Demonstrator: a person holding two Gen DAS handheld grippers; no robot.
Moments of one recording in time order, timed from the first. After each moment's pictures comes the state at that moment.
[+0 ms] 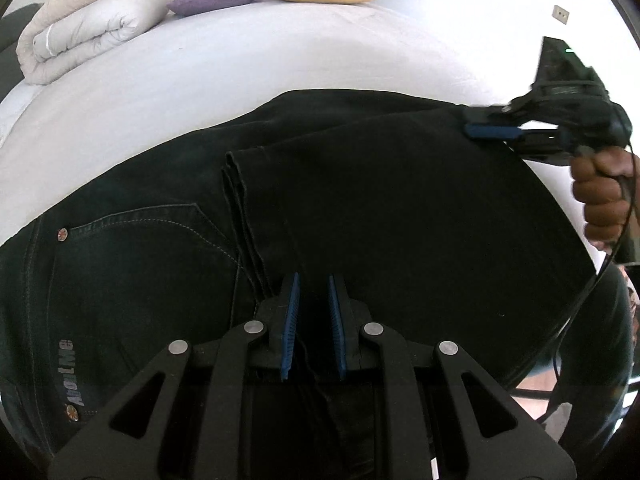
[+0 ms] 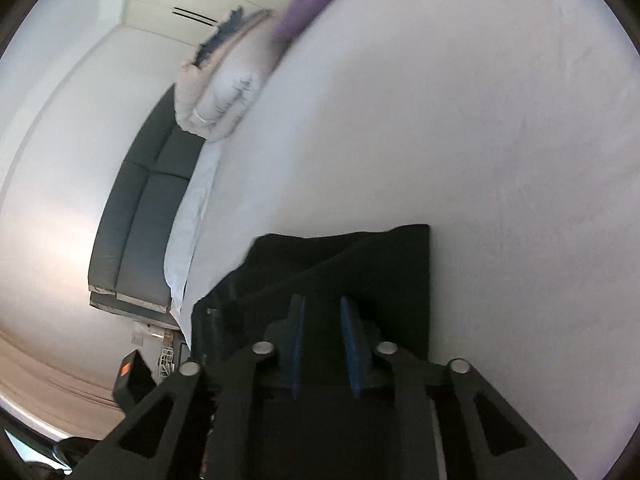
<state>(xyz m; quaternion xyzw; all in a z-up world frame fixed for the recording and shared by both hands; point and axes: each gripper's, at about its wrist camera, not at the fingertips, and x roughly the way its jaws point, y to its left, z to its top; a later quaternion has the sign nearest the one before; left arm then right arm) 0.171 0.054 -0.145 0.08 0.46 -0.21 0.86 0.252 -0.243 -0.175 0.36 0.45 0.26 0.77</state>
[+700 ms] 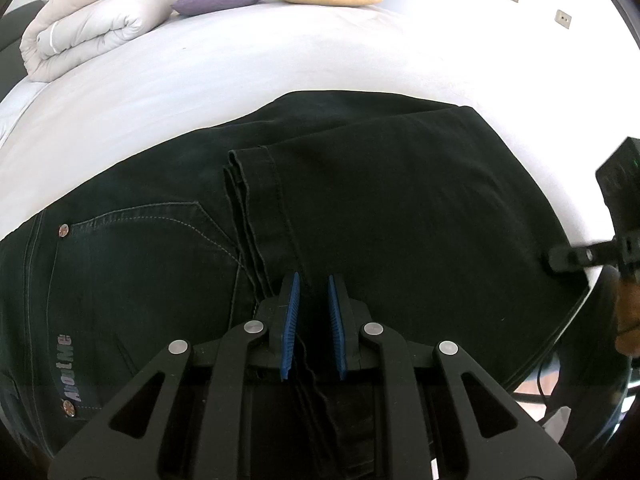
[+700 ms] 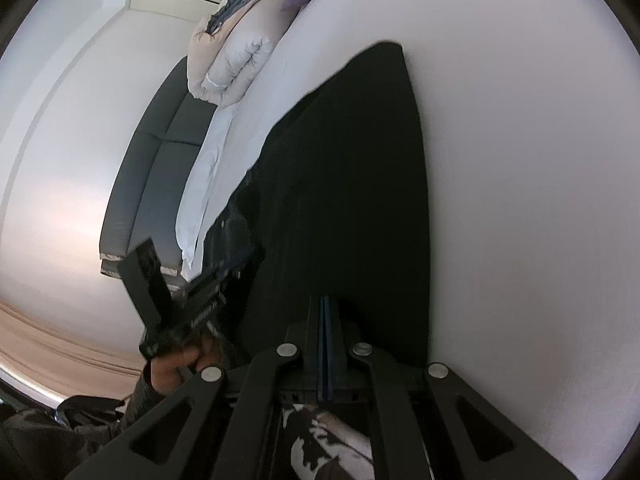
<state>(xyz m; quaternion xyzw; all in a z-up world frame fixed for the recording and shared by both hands) 0.169 0.057 -0.151 0.07 0.46 -0.20 0.86 0.138 -0.213 -0.193 0.35 0.48 0.29 0.75</state>
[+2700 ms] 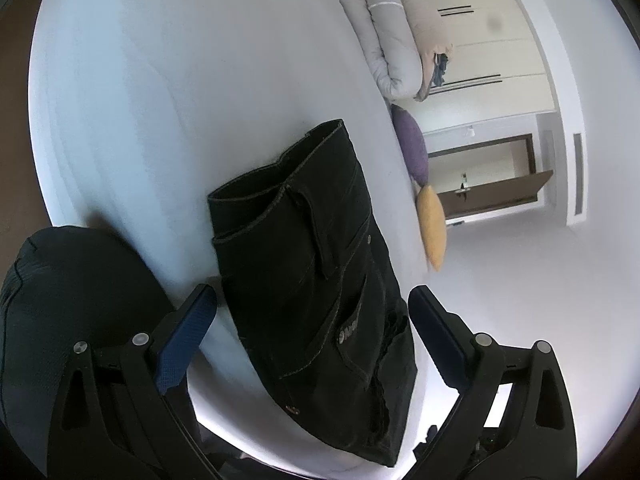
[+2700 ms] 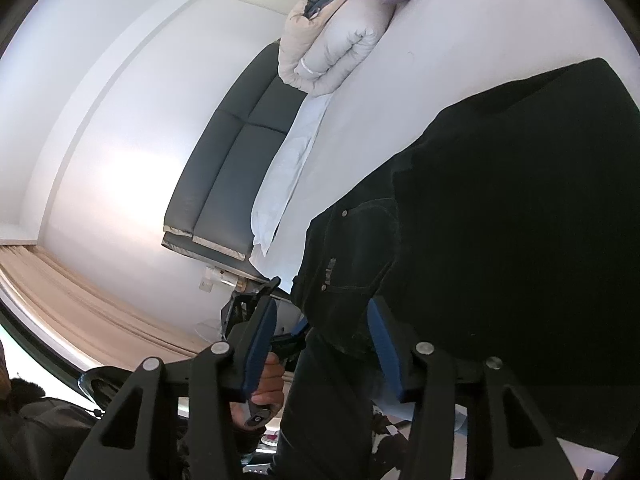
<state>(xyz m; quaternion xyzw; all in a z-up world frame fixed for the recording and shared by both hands) 0.072 0.354 -0.200 -0.55 0.32 -0.05 0.77 0.152 -0.110 -0.138 0.35 0.40 0.42 0.73</state>
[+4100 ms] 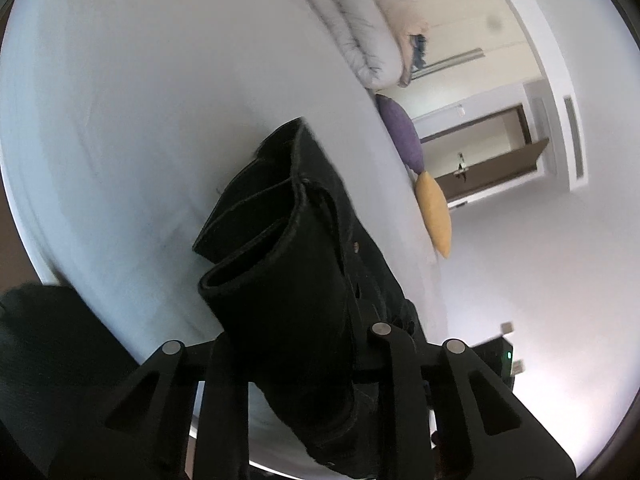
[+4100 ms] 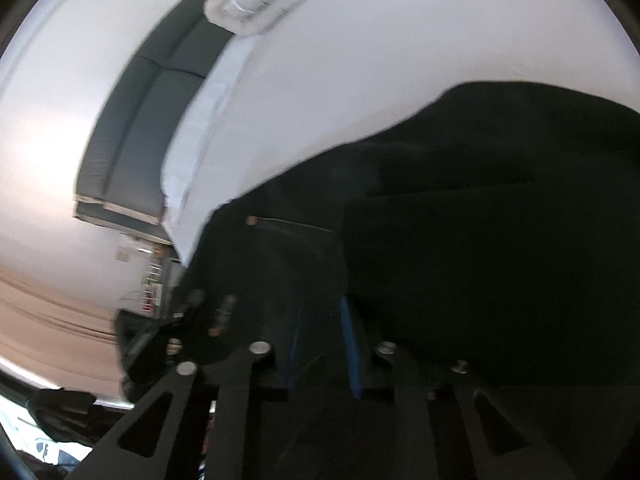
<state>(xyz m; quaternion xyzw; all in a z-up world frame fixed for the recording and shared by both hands) 0.108 0.327 -0.175 -0.48 0.32 -0.06 0.81 0.267 -0.015 -0.170 0.23 0.54 0.33 0.74</state>
